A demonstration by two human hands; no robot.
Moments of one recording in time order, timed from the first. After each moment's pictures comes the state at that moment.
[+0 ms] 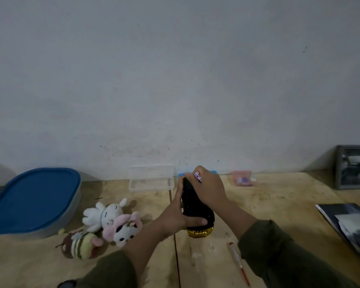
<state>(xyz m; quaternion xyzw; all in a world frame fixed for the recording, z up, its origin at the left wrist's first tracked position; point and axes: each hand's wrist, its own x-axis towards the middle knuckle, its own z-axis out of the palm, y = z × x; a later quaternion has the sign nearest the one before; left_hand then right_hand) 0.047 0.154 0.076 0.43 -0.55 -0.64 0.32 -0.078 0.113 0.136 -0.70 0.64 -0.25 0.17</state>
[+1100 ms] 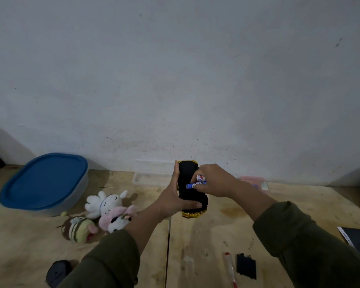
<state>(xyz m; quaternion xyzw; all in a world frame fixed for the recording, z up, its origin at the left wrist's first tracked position) 0.026 0.117 0.086 0.50 -0.53 -0.57 0.37 -0.129 0.067 0.167 -0.87 0.45 -0.02 0.20</state>
